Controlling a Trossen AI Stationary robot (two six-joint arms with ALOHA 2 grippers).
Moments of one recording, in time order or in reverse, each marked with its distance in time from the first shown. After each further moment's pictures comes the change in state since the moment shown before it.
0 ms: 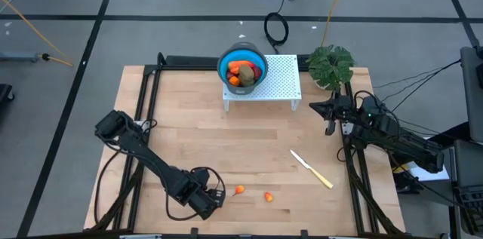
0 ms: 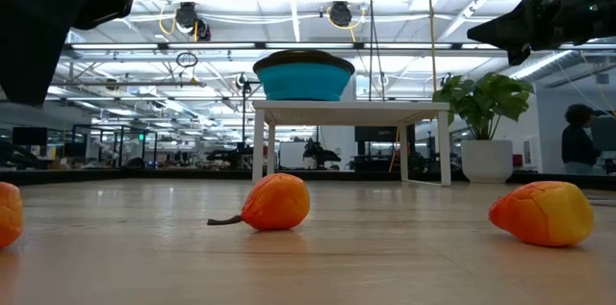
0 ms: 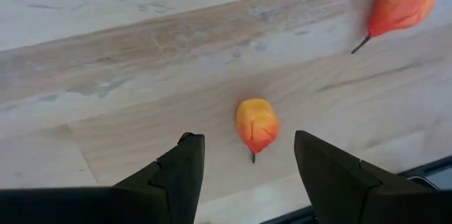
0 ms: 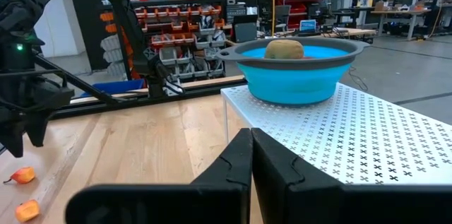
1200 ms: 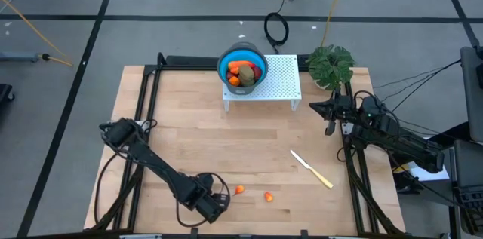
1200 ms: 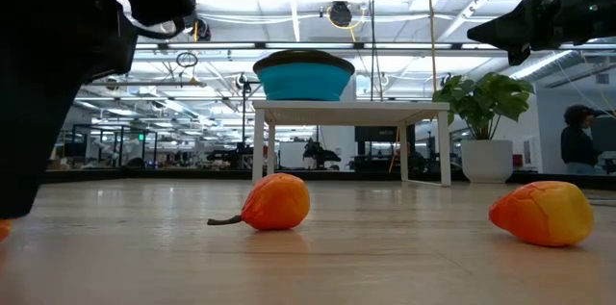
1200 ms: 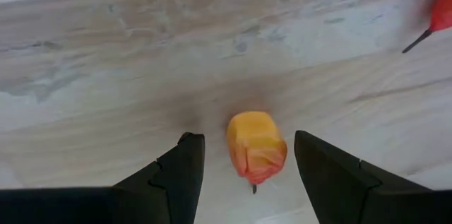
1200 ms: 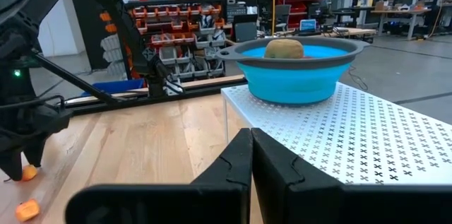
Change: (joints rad) left arm -0.001 0.122 0.001 0.112 0.027 -0.041; right arm 0.000 0.000 0.000 -0.001 0.000 0.000
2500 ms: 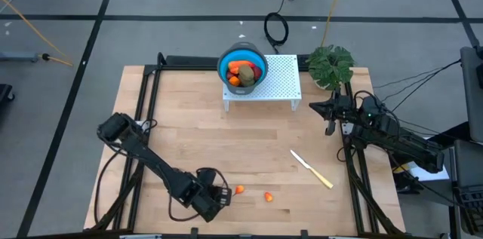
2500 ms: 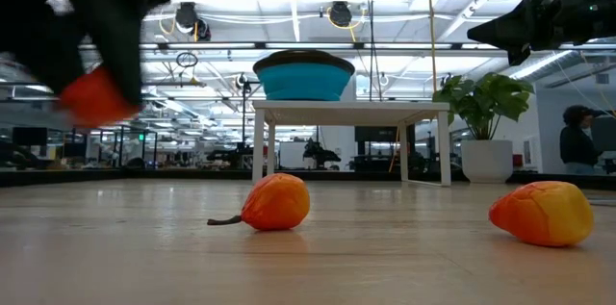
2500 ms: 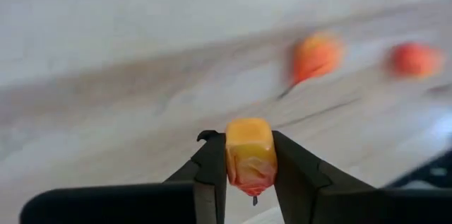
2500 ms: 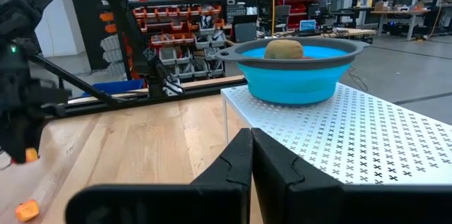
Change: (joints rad) left arm 0.005 -0.081 -0.001 0.030 -0.239 0.058; right arm 0.000 0.000 0.000 0.000 0.000 0.000
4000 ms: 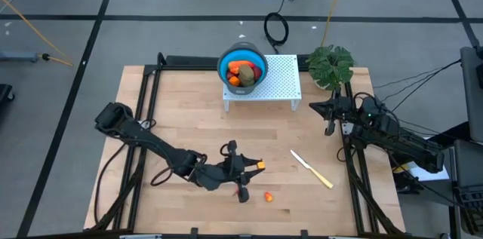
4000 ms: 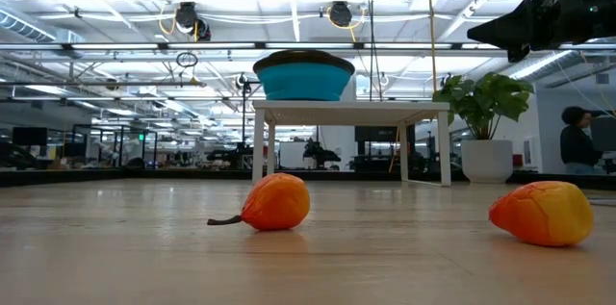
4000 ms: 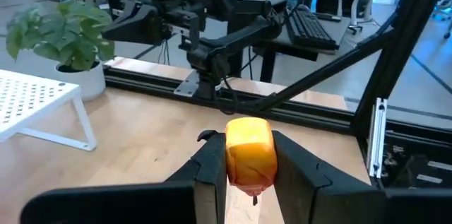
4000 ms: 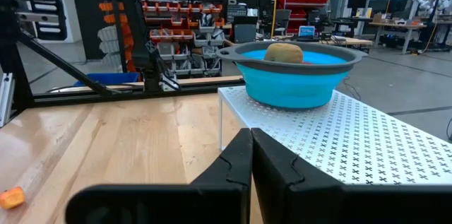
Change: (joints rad) left arm 0.159 -0.110 0.000 0.869 -0.406 1.766; right arm 0.000 0.000 0.000 0.001 0.000 -0.075
